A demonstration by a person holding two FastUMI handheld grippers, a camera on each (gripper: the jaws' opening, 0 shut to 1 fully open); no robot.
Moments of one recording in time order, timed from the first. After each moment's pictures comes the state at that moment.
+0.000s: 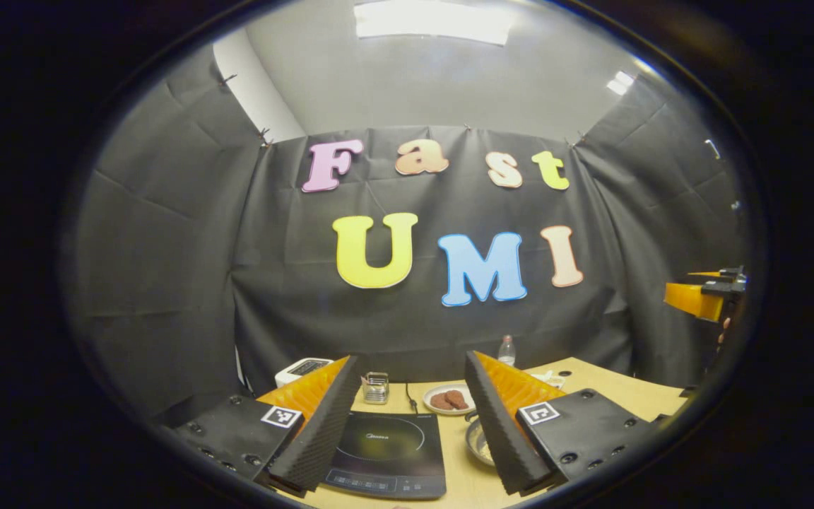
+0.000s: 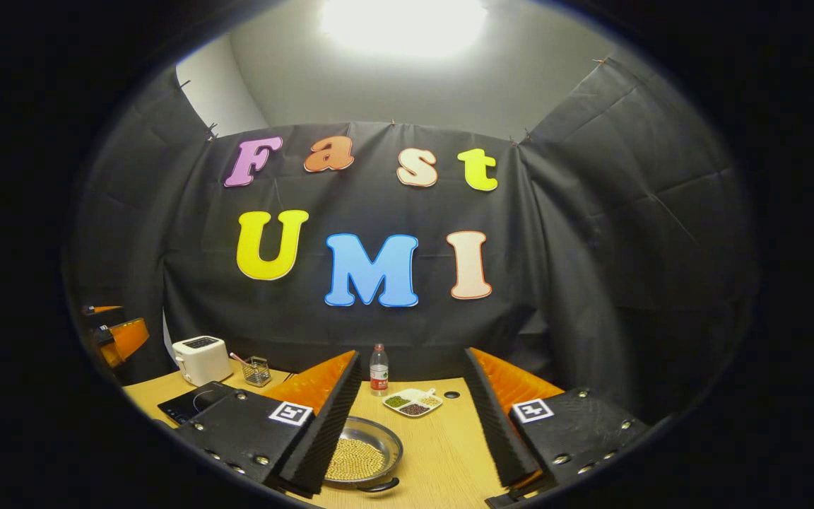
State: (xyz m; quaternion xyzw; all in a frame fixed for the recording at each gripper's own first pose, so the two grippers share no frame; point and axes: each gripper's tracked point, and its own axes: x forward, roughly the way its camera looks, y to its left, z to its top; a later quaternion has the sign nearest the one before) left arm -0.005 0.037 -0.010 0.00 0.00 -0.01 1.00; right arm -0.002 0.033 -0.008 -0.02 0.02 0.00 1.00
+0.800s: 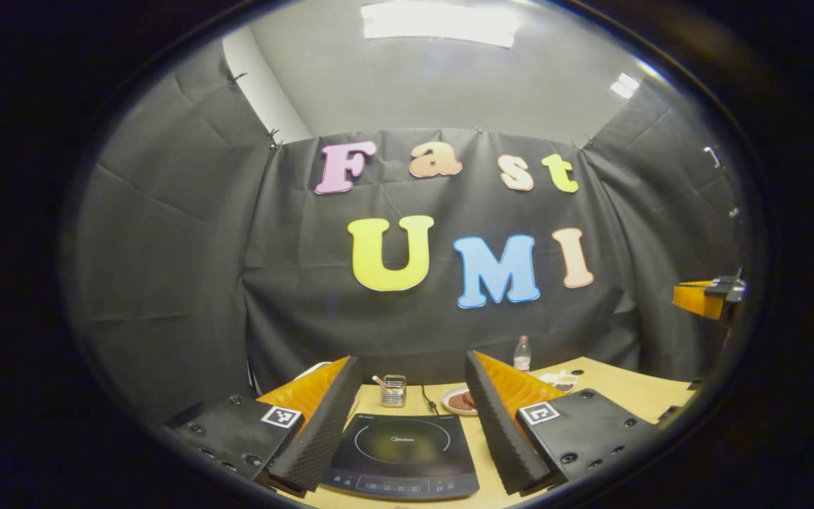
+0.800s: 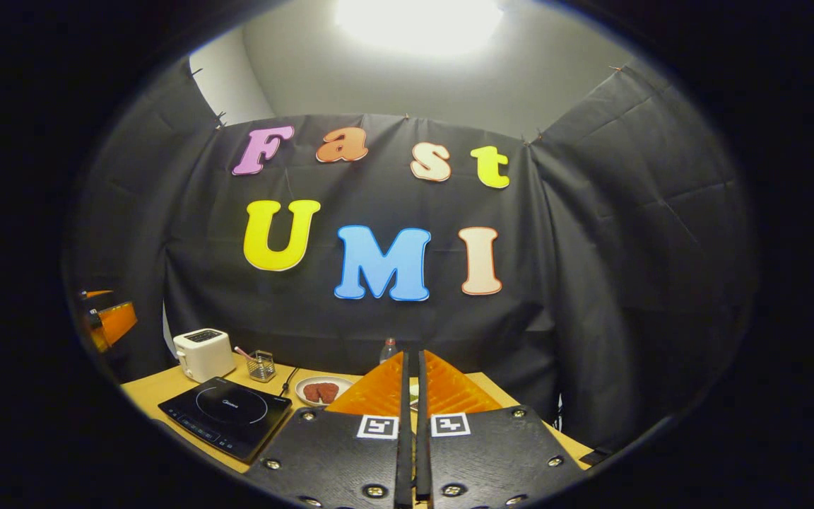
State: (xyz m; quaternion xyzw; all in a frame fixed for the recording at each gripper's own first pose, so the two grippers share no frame) left arm -0.003 0.090 -0.010 0.00 -0.01 -0.01 1.00; right arm 0.001 0.082 -0.024 -0.03 0.04 0.01 1.00
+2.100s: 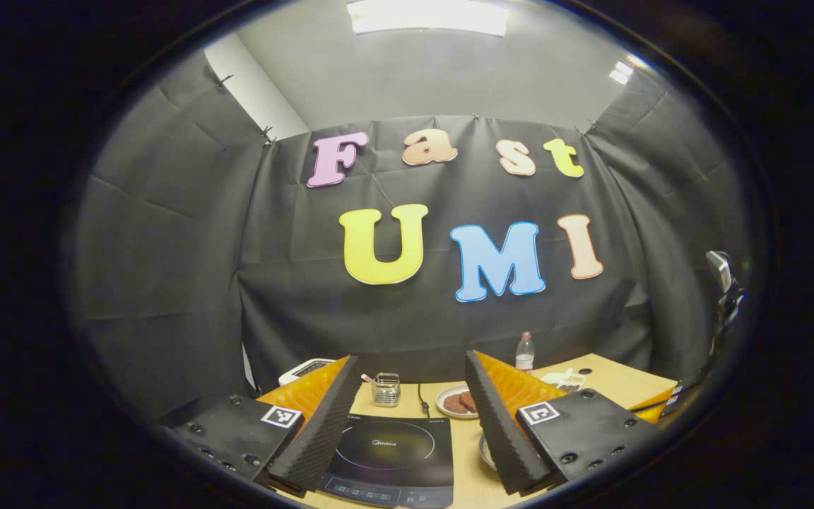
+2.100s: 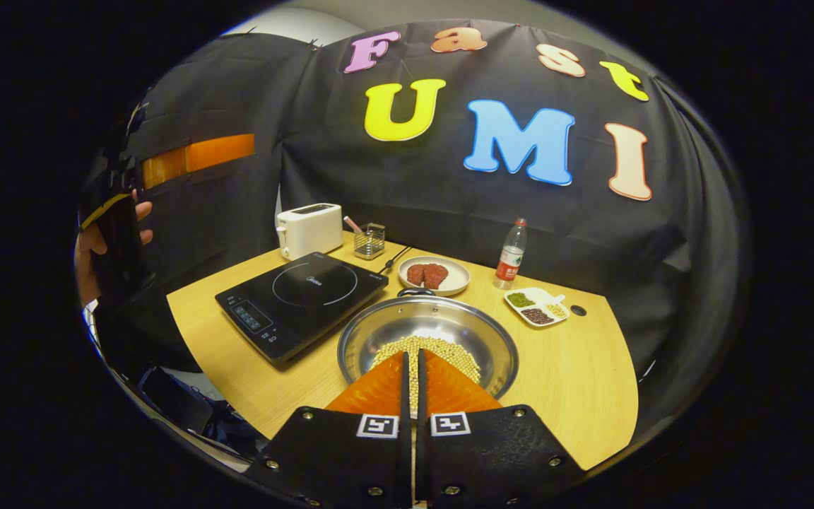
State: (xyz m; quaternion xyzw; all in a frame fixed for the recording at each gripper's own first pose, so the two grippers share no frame) left arm 0.049 0.027 -0.026 0.02 0.01 0.03 1.00; right arm -0.007 0.137 -0.215 -0.09 0.28 0.29 0.91
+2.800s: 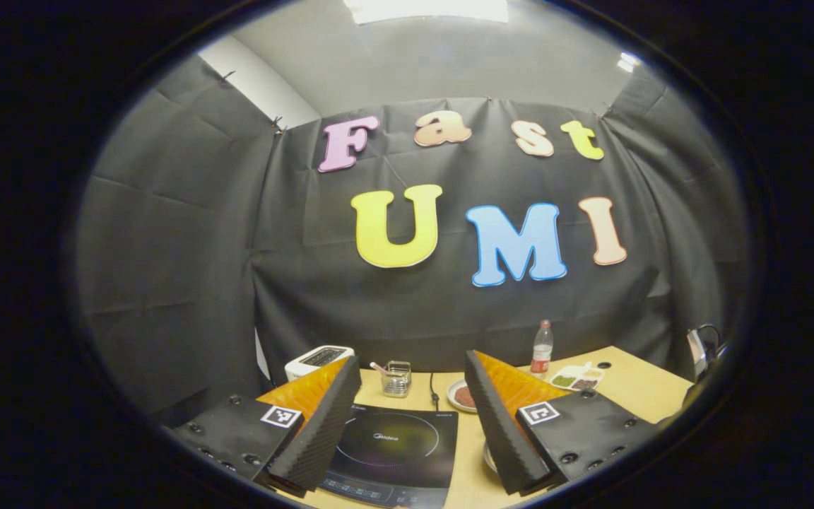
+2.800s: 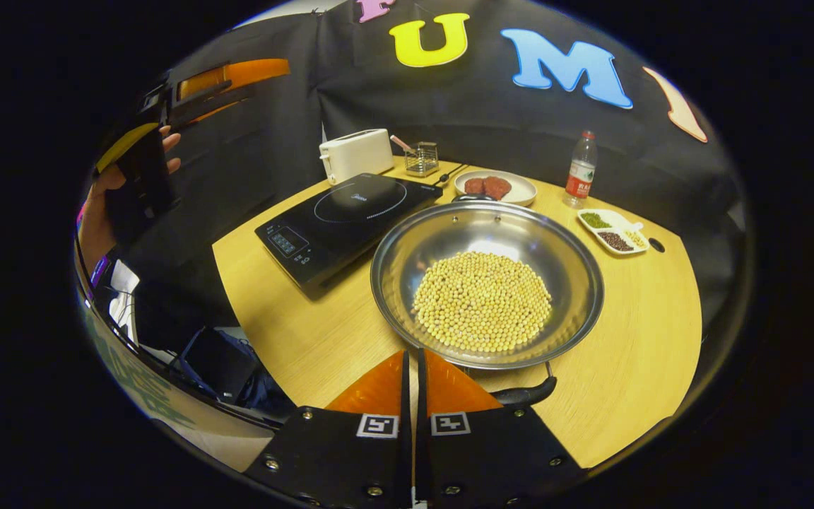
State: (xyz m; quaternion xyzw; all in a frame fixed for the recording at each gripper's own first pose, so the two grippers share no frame) left arm 0.078 0.021 -0.053 0.02 0.05 0.07 1.00; right arm -0.048 0.137 -0.312 -0.08 0.44 0.38 0.81
